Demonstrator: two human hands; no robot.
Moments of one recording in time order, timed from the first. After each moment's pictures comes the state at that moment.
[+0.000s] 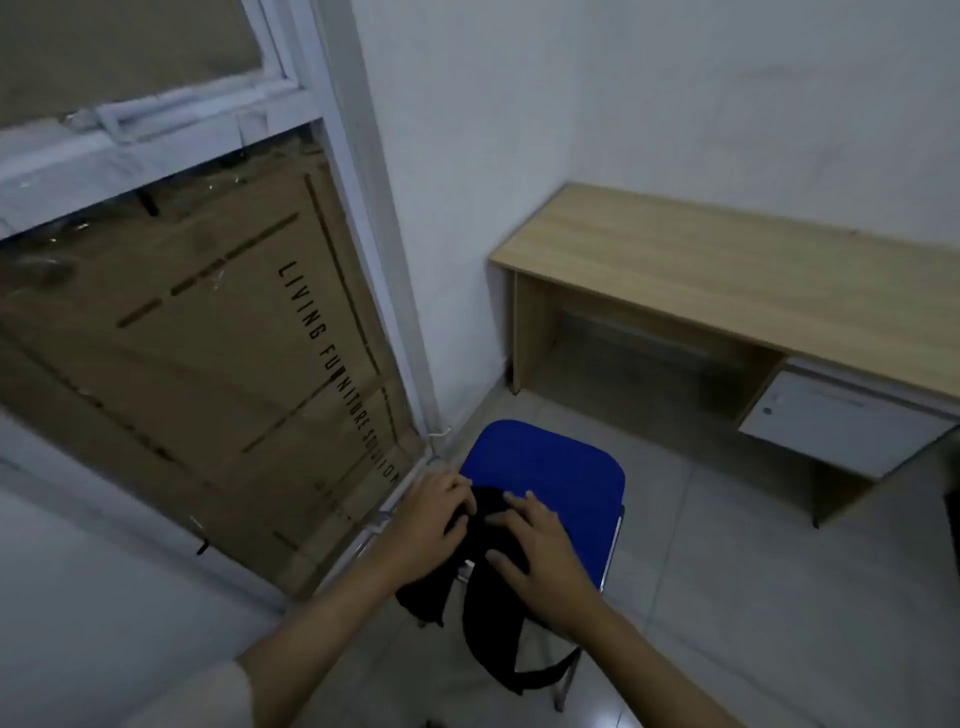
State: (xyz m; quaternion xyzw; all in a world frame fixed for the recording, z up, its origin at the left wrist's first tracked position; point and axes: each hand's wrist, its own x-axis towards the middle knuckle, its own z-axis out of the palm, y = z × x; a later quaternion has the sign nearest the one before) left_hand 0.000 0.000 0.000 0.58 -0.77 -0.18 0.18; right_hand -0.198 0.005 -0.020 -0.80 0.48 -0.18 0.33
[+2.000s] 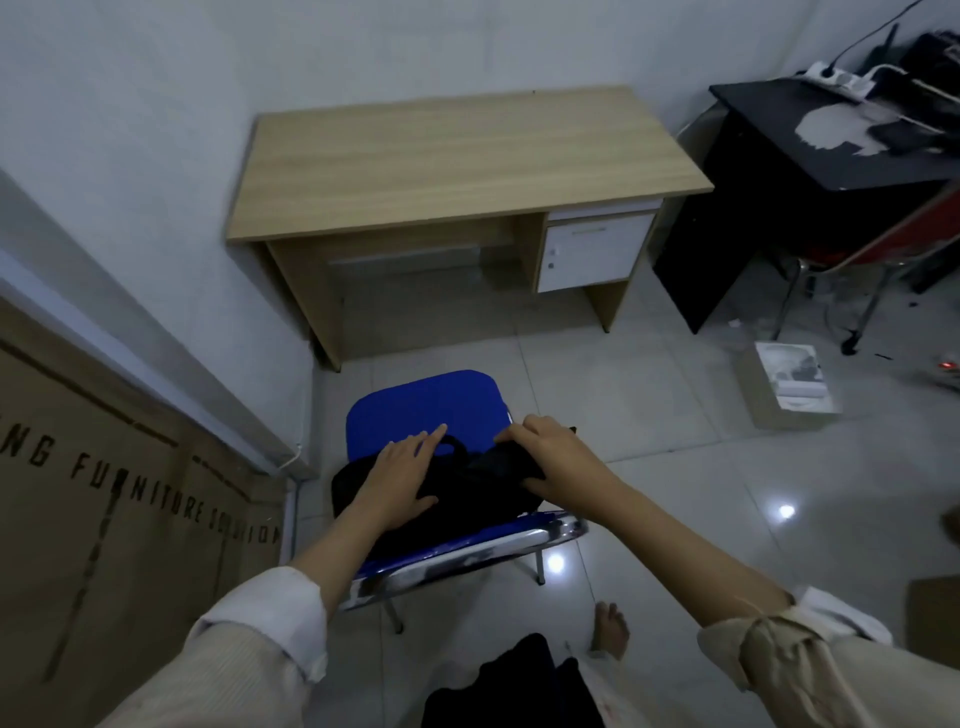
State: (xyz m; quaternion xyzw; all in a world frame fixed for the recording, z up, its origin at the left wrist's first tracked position) left_hand 0.009 -0.128 -0.075 0.34 -0.92 -0.16 -0.09; right_hand -0.201 -0.001 -0.015 -0.68 0.70 -0.13 0.19
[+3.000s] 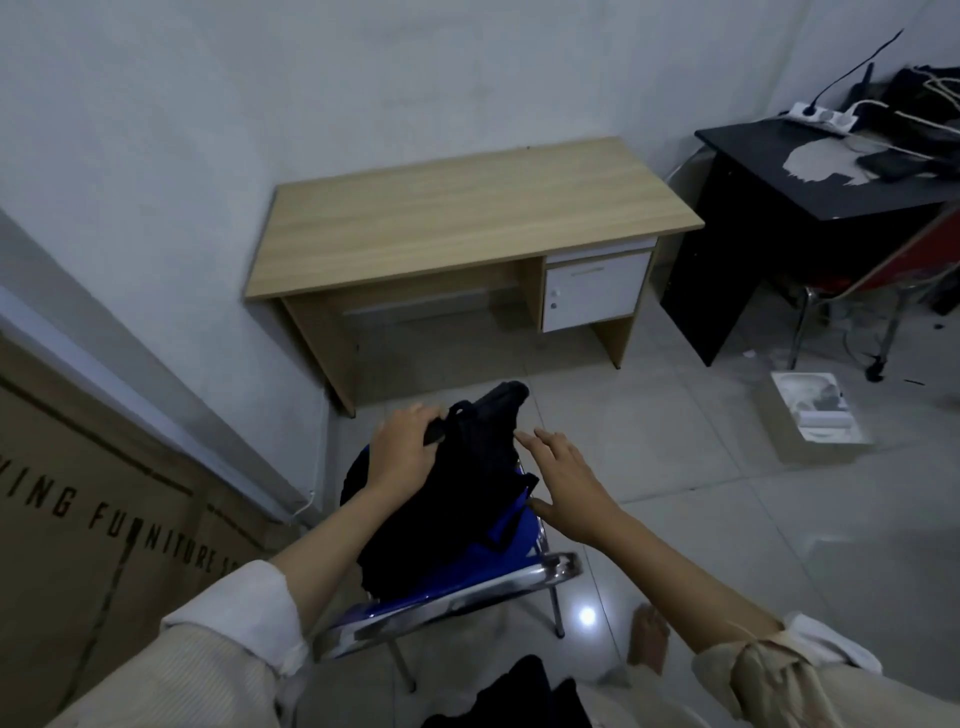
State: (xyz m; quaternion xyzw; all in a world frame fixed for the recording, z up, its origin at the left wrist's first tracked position) left_hand -0.049 -0.140 0.007 0.41 -0.88 -0.19 0.16; right_hand -0.222 0.006 -0.021 -0.59 0.75 -0.18 0.22
